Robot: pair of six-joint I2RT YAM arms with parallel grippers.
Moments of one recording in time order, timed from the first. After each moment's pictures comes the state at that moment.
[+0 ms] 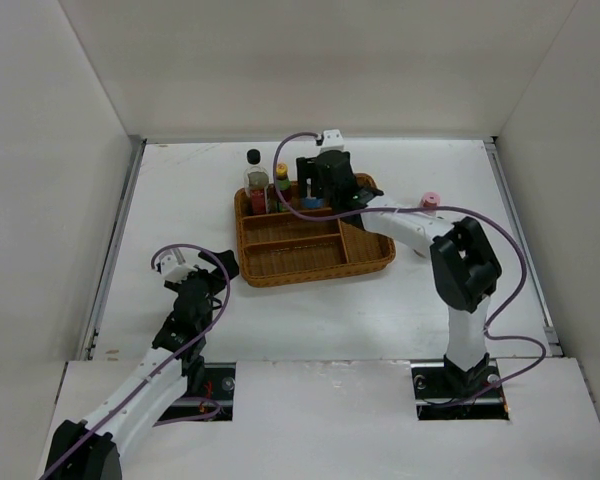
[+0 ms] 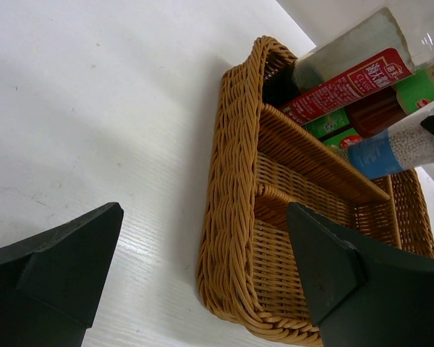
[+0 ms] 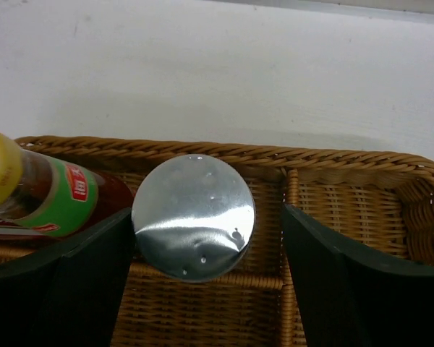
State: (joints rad) left arm -0.39 0.56 0.05 0.27 -0.50 -0.81; right arm 0.67 1.96 1.51 0.03 0.37 0.26
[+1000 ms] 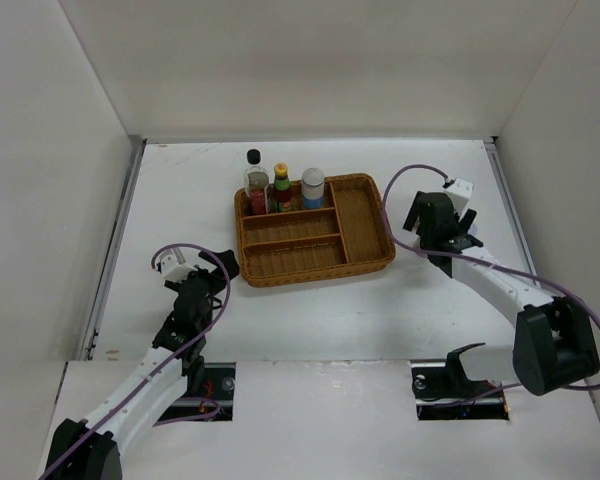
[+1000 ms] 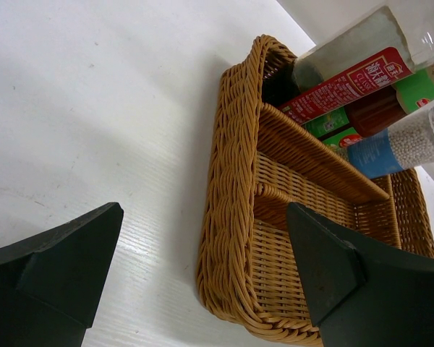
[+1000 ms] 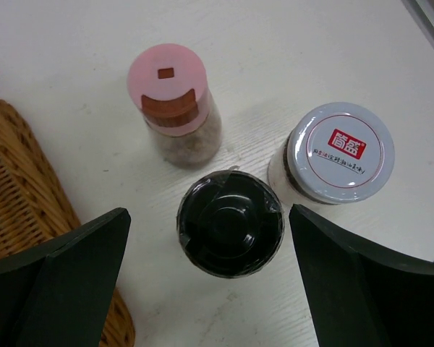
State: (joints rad) left arm -0.39 0.56 0.05 0.27 -0.49 -0.81; right arm 0.30 1.30 0.77 -0.11 0.63 0.45
